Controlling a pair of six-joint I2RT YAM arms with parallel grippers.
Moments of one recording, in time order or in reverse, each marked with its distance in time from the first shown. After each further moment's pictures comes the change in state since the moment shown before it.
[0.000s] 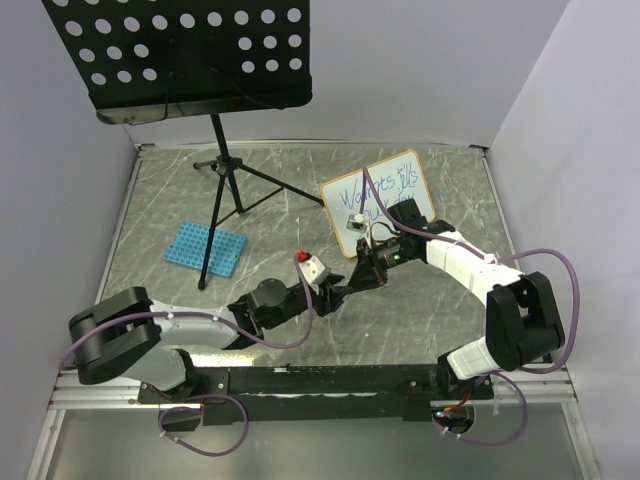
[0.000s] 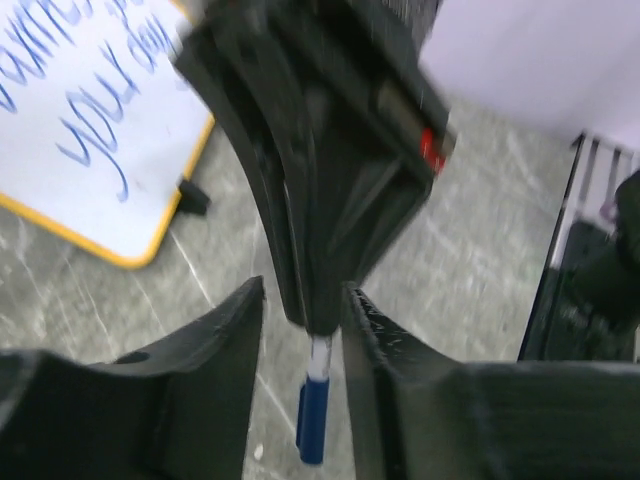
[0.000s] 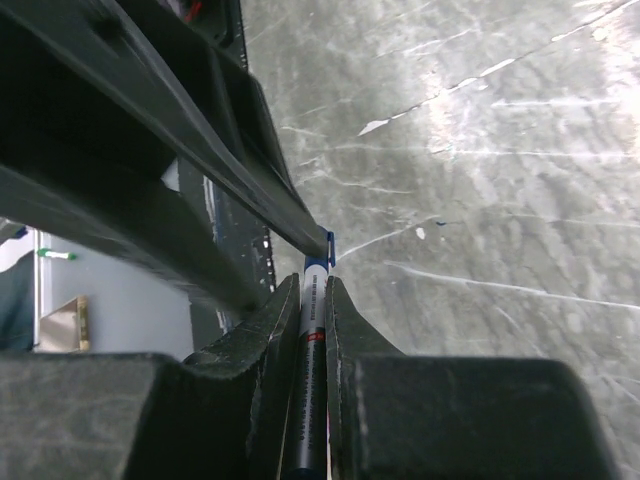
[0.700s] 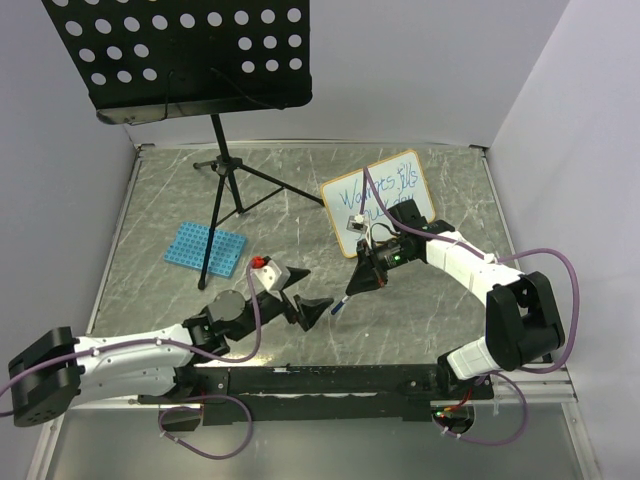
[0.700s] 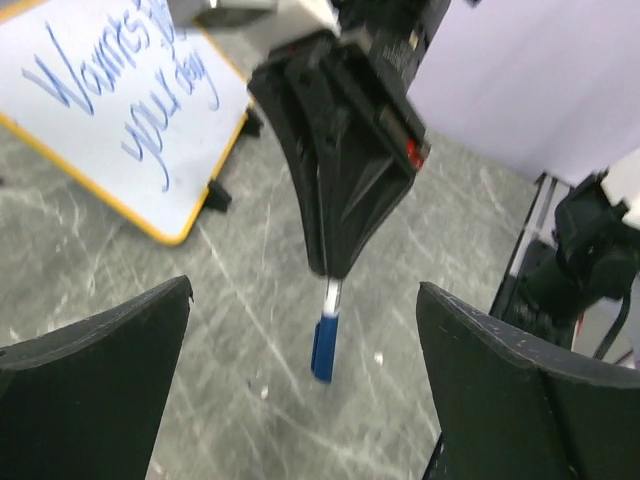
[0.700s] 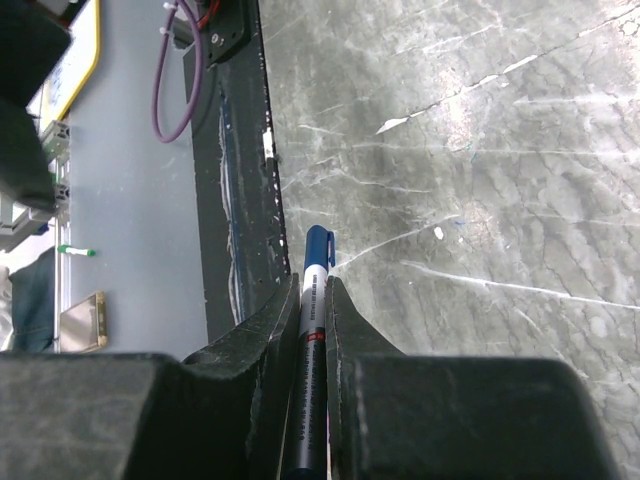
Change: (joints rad) left arm 0.003 -0.449 -0.152 -0.193 -0.046 -0.055; right arm 0.001 0.002 0.000 -0.024 -0.028 -0.001
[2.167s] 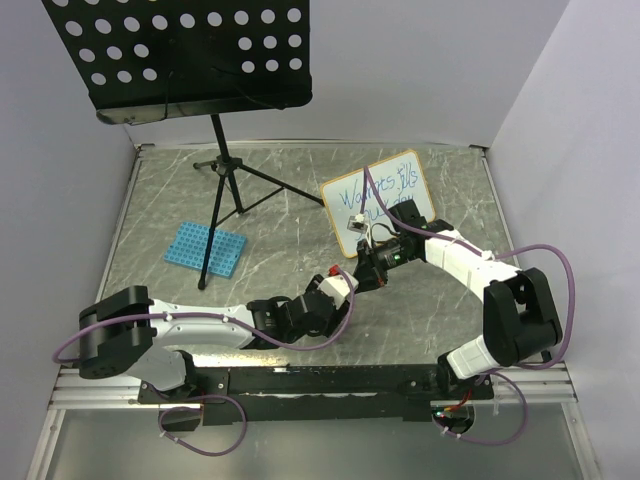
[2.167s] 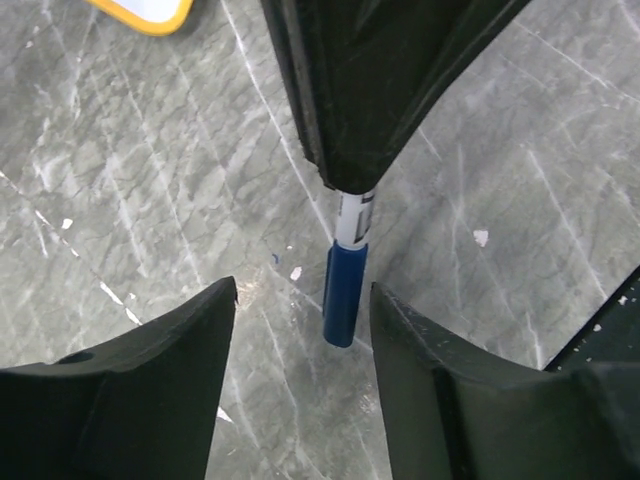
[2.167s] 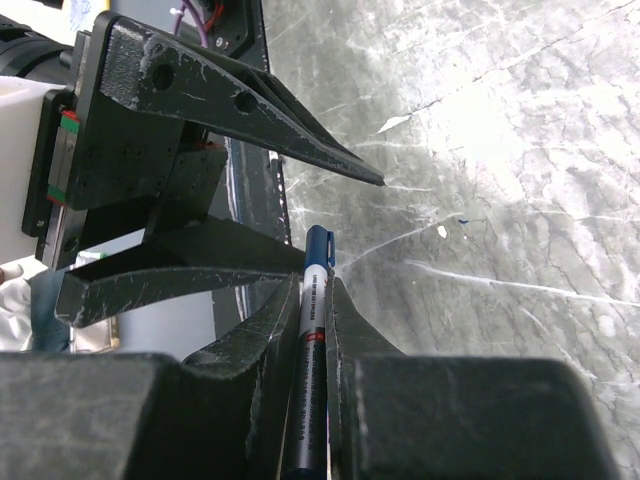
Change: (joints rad) left arm -0.172 0.470 0.413 -0.629 -0.290 -0.026; right arm -0.010 0.021 0.000 0.001 -0.015 0.013
